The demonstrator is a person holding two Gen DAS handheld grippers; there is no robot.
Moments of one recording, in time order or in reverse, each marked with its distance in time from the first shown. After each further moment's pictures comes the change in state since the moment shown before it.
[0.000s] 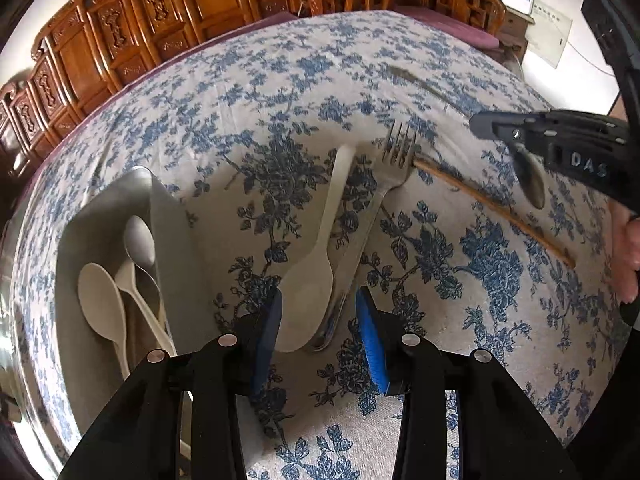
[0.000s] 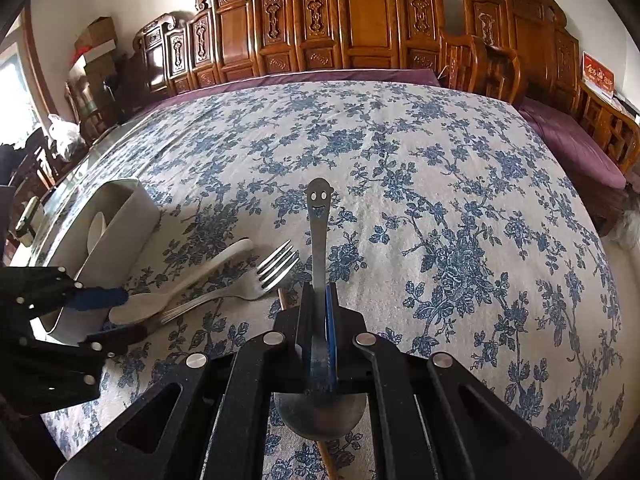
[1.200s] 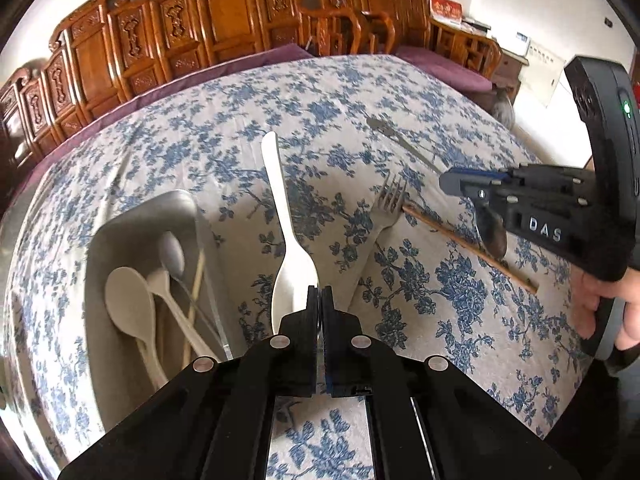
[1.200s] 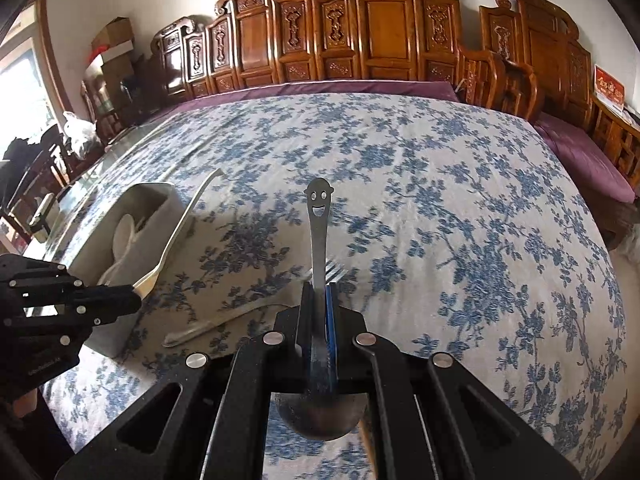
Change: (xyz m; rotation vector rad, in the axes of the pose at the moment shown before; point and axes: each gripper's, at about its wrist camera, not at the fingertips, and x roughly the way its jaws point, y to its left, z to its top) left arm -0.050 0.022 -0.005 -0.074 -0.134 -0.054; right arm -0.012 0.035 0.005 -0.039 -0.031 0.050
